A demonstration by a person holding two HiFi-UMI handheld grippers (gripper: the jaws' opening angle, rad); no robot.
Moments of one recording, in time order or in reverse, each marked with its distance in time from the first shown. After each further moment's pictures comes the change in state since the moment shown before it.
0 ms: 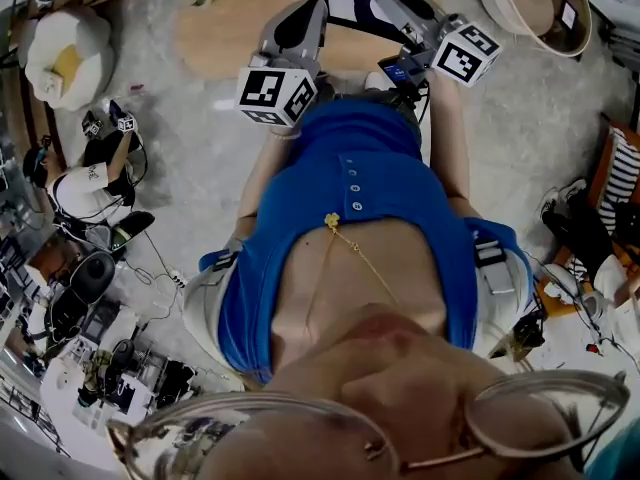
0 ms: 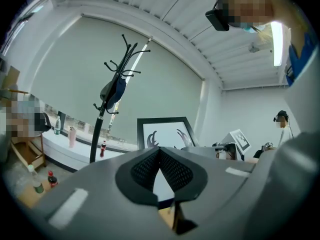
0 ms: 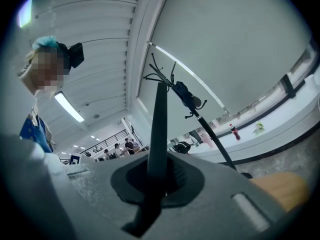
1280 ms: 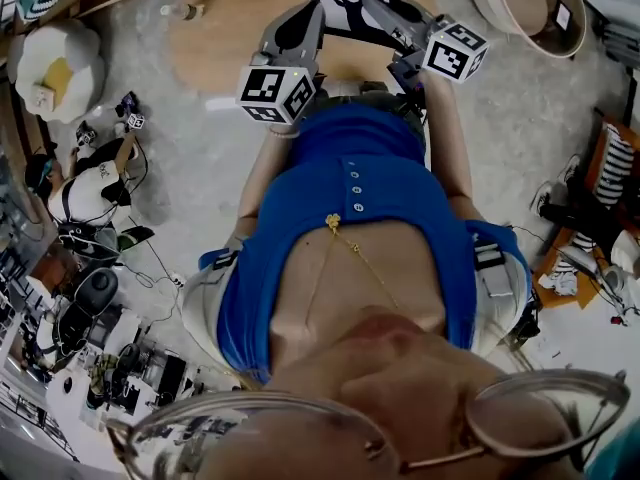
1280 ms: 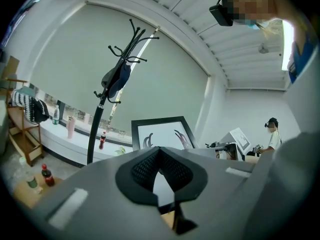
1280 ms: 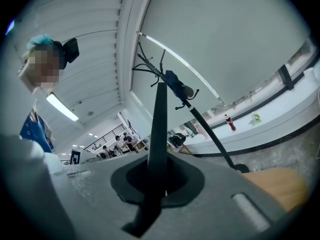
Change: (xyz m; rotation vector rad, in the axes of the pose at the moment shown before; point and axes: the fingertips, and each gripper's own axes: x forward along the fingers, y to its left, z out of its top) left arm 0.058 -0.014 -0.015 -0.041 0.075 -0.012; right arm -0.014 -0.045 0.010 0.050 0.085 -0.024
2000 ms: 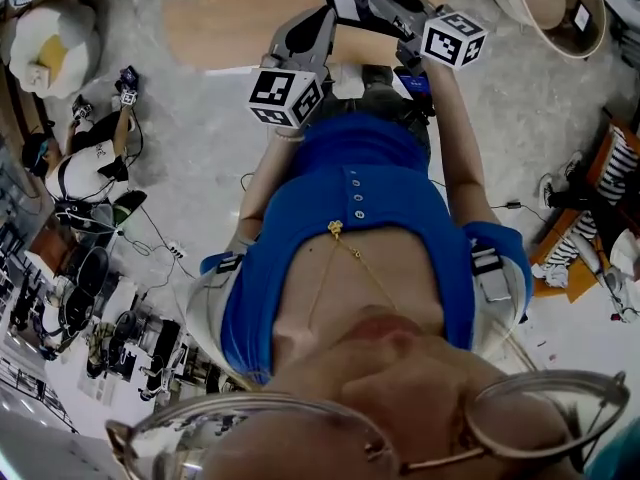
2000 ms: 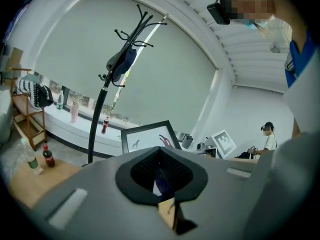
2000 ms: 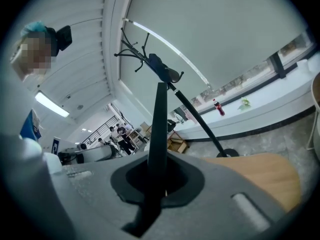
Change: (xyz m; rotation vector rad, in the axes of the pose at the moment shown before) left arm 0.026 0.013 -0.042 -0.084 0.122 0.037; right arm 0.024 -0.083 -0.041 0.066 0.158 -0.079
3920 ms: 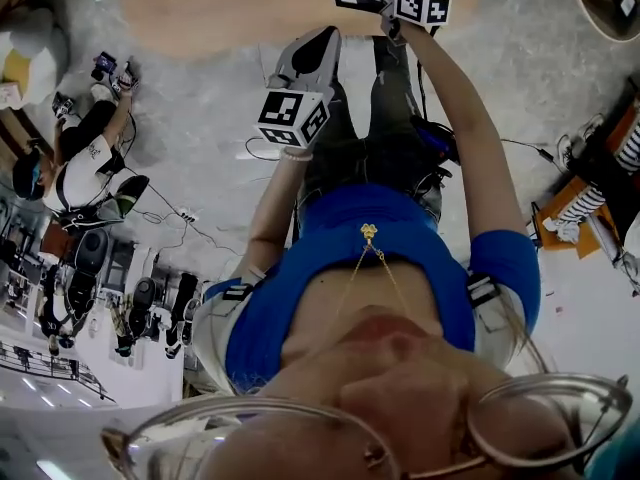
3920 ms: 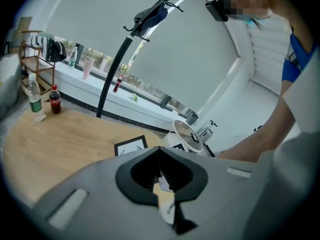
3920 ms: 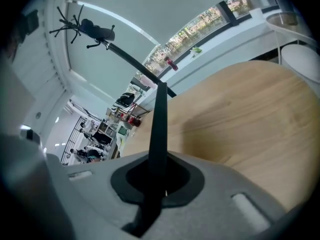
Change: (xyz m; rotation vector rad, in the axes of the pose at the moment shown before) left arm 0.010 0.086 -0.189 -0.200 0.298 0.039; right arm 0.101 -0.219 -0.272 0.334 0.246 -0.297
